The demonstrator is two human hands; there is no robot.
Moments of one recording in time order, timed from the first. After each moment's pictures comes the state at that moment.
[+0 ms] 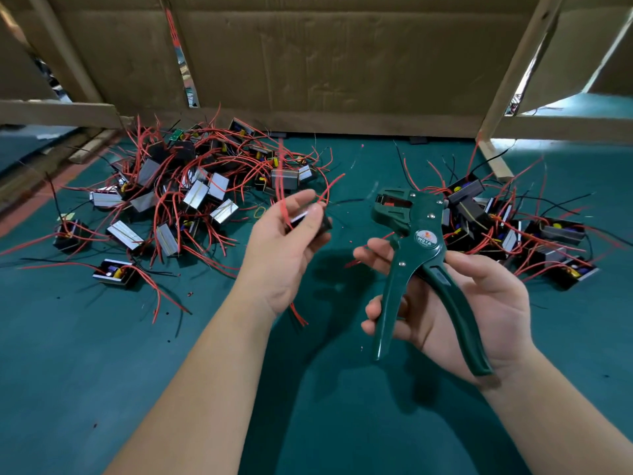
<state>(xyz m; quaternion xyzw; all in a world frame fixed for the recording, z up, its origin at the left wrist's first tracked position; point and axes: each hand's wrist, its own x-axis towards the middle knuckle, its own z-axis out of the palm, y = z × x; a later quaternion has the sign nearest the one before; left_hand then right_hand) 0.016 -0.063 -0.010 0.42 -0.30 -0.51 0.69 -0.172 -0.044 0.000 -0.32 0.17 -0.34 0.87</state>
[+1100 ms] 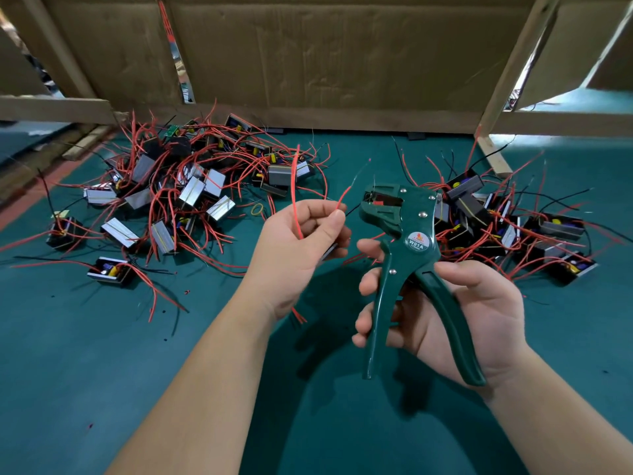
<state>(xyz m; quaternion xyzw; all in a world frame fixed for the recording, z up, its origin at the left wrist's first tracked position) 0.012 -0.051 -0.010 0.45 -0.44 -0.48 0.61 -0.167 -0.041 -0.004 -0.35 0.14 -0.31 0.87</state>
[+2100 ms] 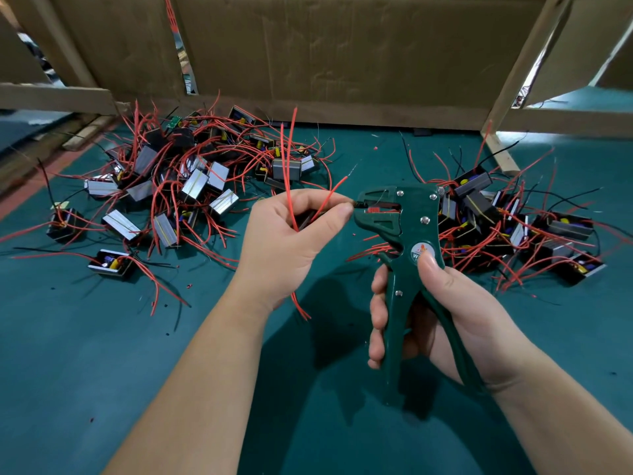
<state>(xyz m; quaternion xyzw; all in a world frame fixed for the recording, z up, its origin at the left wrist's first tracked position) 0.019 -0.046 0.003 0.46 -0.52 -0.36 0.63 -0.166 -0.039 -0.010 -0.45 0.25 -0.29 0.81</state>
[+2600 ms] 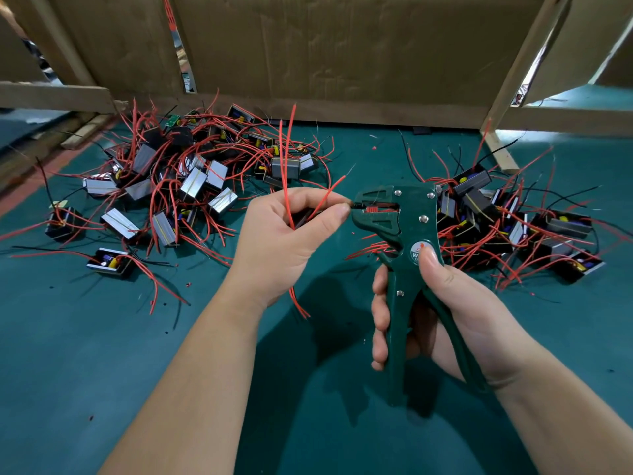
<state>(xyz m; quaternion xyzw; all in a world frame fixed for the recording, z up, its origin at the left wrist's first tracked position) 0.023 -0.048 0.001 0.45 -0.52 -0.36 0.62 -0.168 -0.039 -0.009 -0.45 0.24 -0.28 0.81</state>
